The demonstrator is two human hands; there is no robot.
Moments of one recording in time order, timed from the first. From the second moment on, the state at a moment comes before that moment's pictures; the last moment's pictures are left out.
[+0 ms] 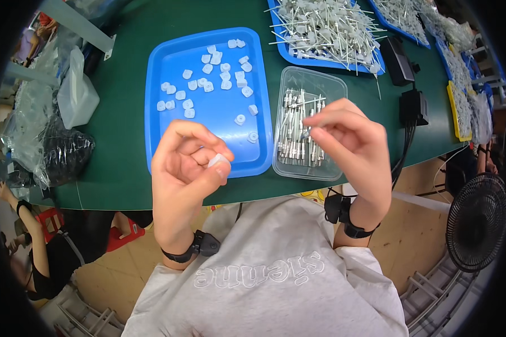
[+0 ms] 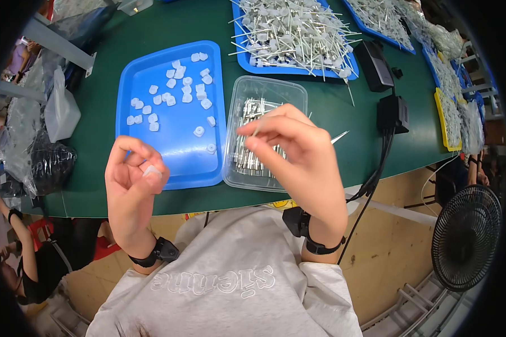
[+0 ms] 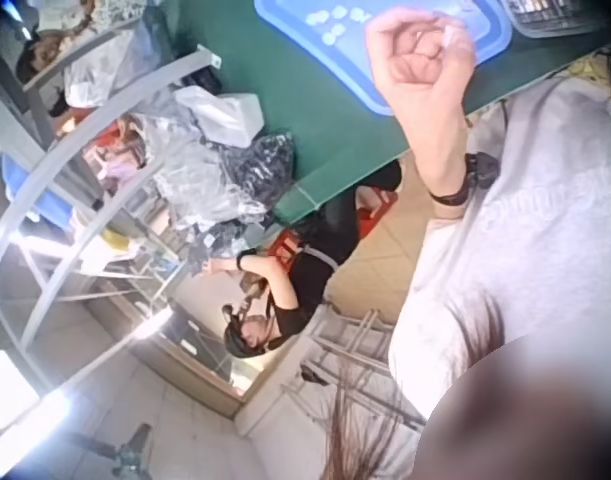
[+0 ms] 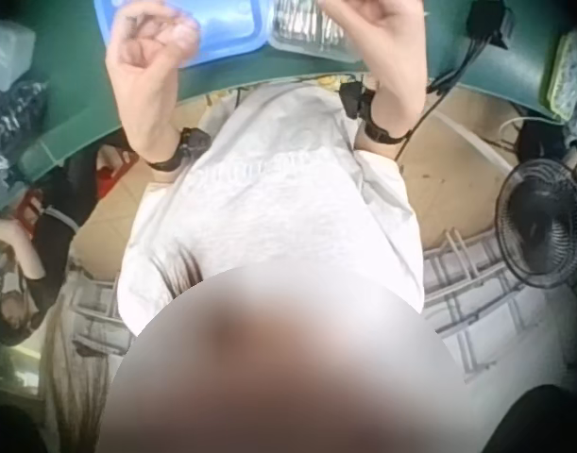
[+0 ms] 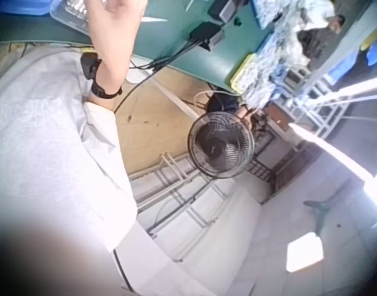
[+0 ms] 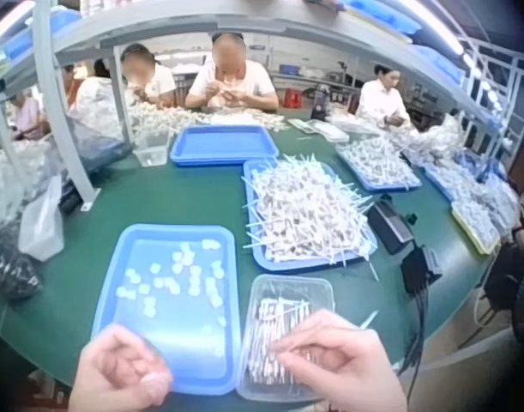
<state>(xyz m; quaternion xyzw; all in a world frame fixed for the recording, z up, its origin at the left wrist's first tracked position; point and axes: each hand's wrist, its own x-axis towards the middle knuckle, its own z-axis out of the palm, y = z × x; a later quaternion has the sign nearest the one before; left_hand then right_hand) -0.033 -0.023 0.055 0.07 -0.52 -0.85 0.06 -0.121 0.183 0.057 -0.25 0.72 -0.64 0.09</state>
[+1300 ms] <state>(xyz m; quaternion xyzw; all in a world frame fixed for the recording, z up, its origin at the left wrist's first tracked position) -0.031 0.016 0.068 -0.05 -0.41 -0.91 -0.03 -0.071 0.168 0.068 -0.36 0.54 -0.76 -0.08</state>
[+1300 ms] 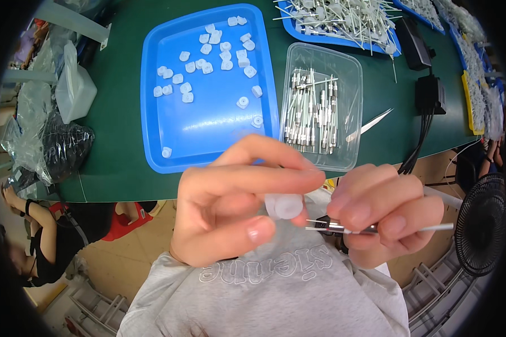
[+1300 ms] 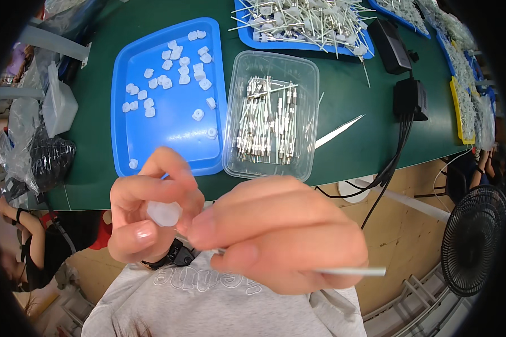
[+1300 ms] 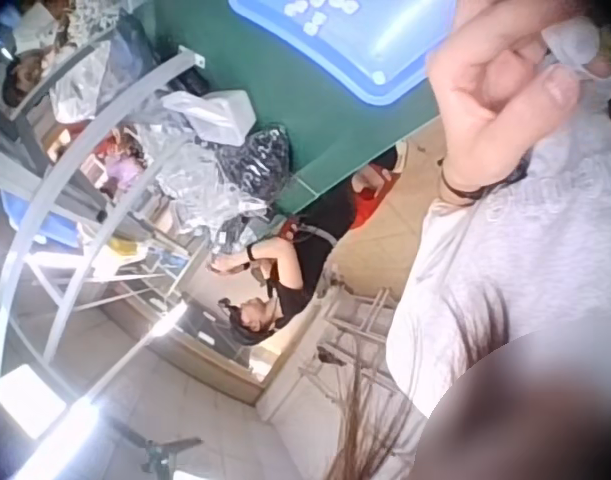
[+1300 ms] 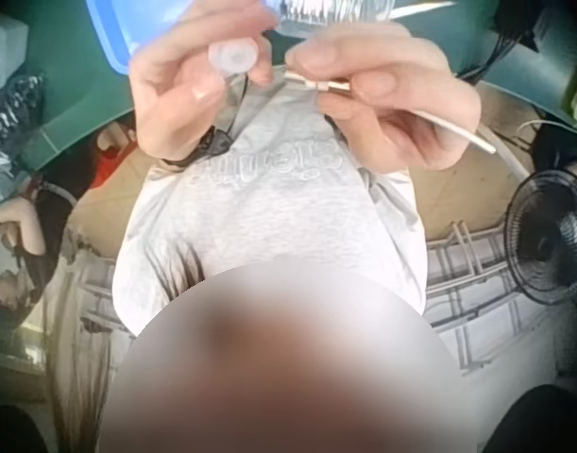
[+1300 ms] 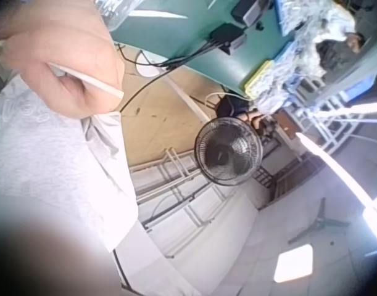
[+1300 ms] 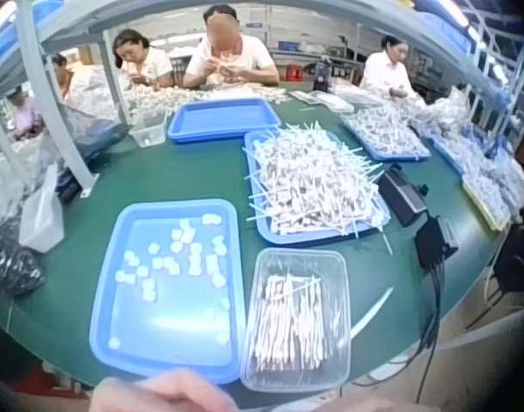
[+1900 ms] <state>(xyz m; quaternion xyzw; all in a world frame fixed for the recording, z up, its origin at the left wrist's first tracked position) -0.035 0.023 0.052 -0.15 -0.28 -0.95 -0.03 -0.068 0.181 0.079 -0.40 0.65 -0.64 -0.11</state>
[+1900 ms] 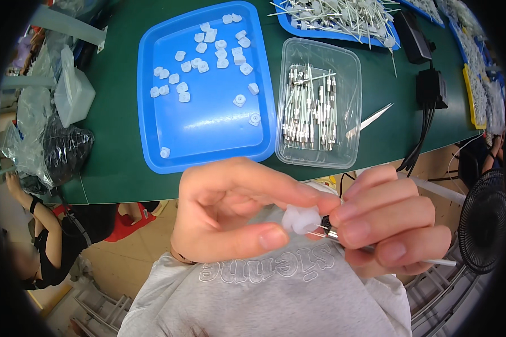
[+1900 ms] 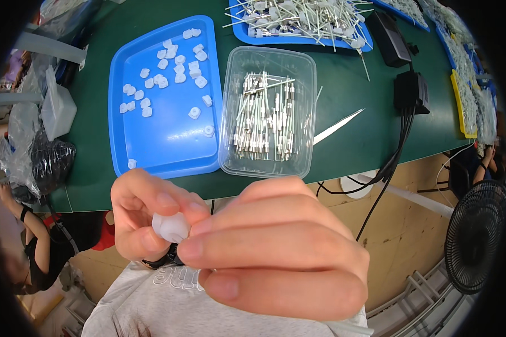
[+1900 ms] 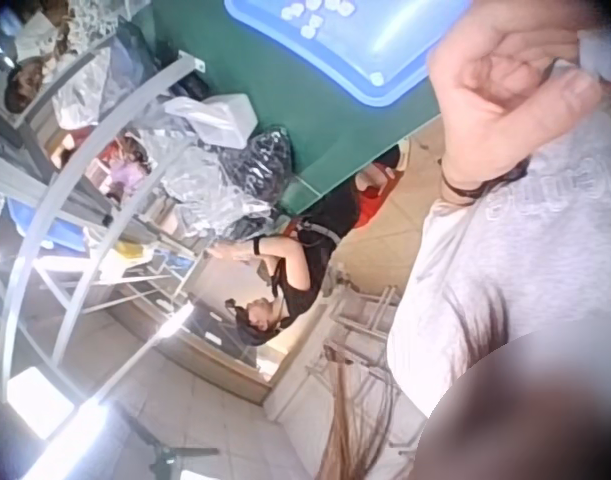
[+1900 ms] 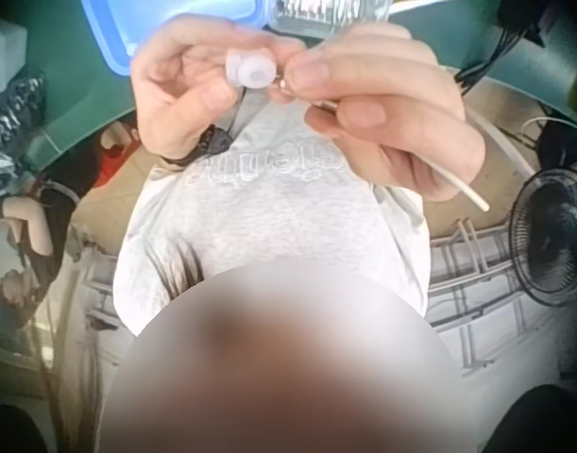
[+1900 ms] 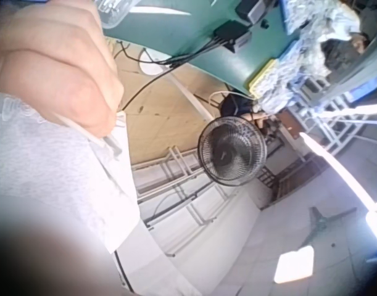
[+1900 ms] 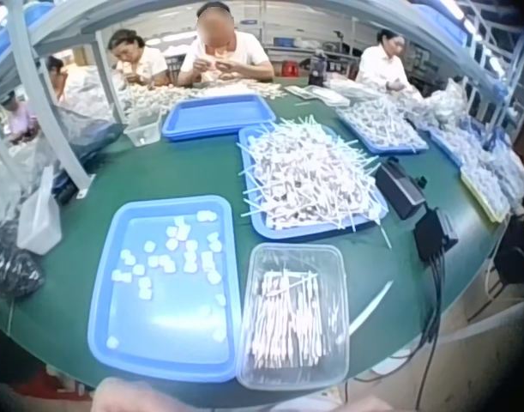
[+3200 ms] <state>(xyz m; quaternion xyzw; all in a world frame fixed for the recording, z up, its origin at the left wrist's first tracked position) -0.031 0.021 0.055 -0.08 -0.41 -0.91 -0.05 -0.075 0.197 0.087 -0.45 0.70 -0.55 -0.04</state>
